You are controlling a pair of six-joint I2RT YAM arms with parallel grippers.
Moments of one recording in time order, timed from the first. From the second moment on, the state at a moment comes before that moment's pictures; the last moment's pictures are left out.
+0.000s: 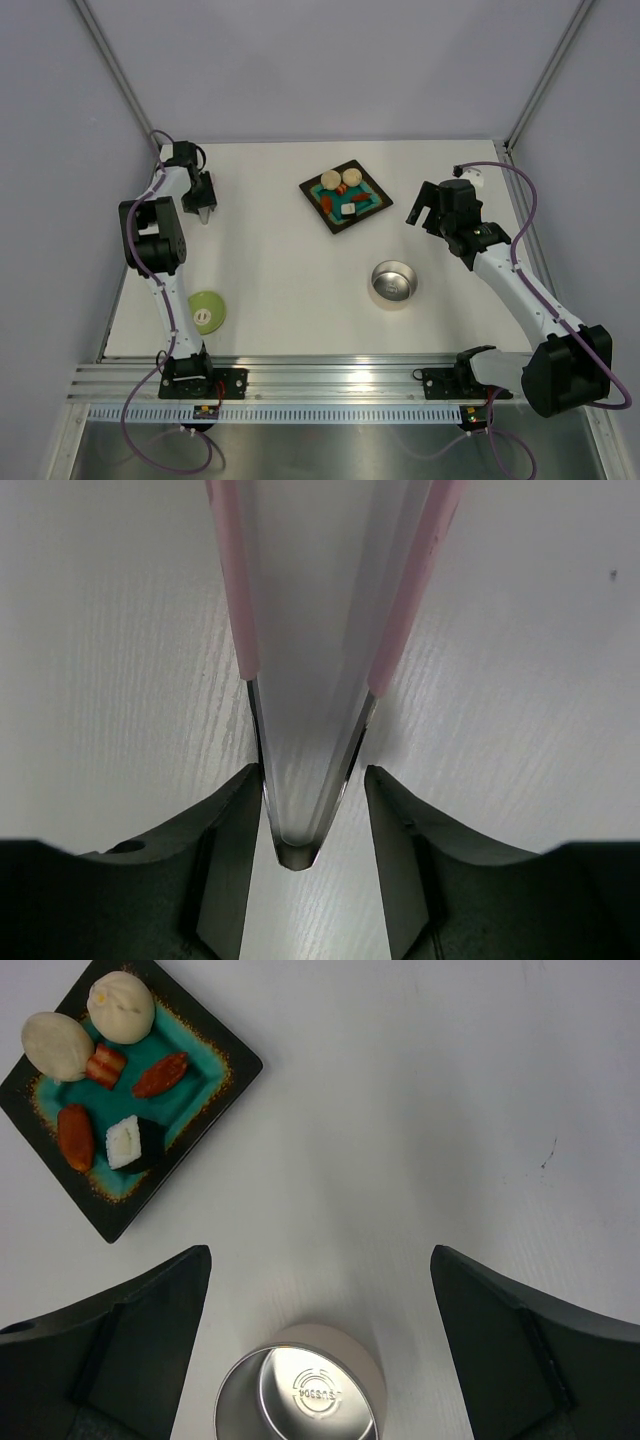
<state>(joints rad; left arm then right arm) 0.13 2.20 1.73 -0.63 -0.06 -0.16 0.28 1.21 0.96 -0.40 0.26 0.52</state>
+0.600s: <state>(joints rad) 0.11 2.25 1.77 -0.64 -0.06 -0.16 0.28 1.17 0.96 -0.42 0.27 0.53</state>
